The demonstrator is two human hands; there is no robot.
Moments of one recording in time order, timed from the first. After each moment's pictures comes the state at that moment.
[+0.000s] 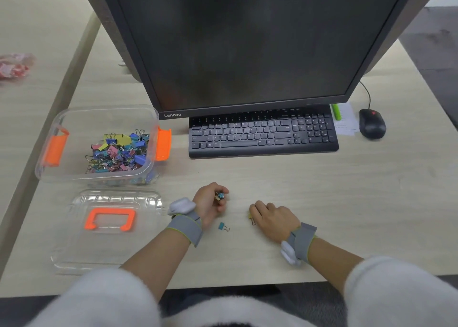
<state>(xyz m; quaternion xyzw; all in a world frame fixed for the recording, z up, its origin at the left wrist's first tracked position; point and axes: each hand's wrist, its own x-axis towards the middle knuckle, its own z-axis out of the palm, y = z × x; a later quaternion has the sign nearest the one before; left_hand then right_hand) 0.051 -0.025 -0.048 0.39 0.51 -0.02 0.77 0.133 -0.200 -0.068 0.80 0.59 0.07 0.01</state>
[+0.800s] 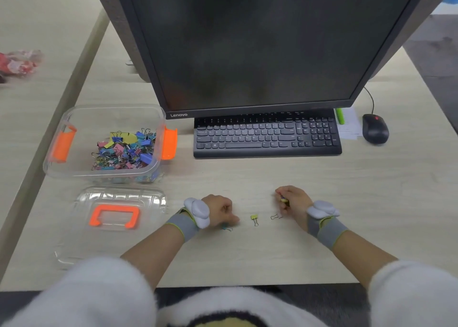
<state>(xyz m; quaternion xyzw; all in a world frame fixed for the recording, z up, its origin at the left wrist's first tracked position) 0.038 -0.011 -0.049 0.86 0.18 -0.32 0.35 0.176 -0.188 -0.056 0.73 -0.10 -0.41 -0.54</state>
